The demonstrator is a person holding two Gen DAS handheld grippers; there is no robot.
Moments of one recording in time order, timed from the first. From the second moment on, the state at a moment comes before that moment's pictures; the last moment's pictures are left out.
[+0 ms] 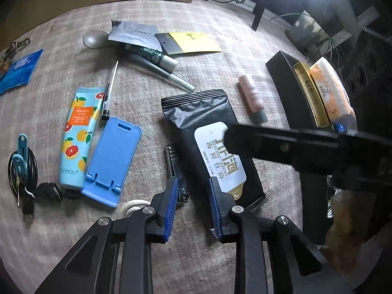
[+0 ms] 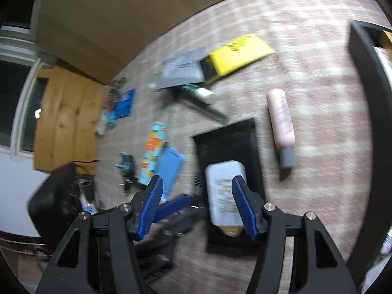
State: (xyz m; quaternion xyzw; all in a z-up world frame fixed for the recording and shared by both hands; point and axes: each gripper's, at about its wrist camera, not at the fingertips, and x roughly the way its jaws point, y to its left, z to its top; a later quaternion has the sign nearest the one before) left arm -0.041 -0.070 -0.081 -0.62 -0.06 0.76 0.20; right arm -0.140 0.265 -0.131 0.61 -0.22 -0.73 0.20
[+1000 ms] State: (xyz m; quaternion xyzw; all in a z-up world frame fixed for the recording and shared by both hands) left arm -0.035 -0.043 -0.082 -0.62 -0.09 0.76 0.19; right arm -0.136 0.288 -0.155 0.62 -0.20 -0.73 0.20
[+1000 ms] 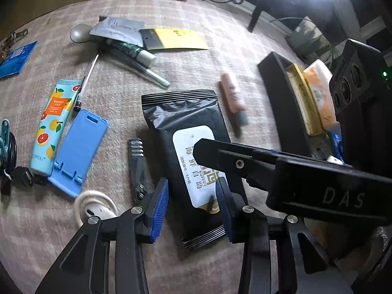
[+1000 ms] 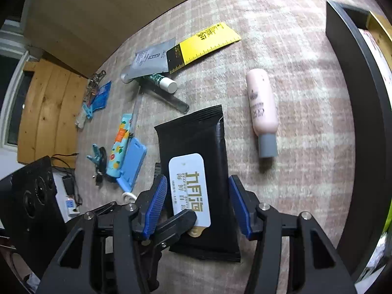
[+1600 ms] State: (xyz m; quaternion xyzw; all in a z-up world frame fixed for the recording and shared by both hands) left arm -0.020 0.089 0.035 -0.53 -0.03 0.80 0.29; right arm -0.086 0.408 -0.044 0.53 -0.25 -0.79 0.17
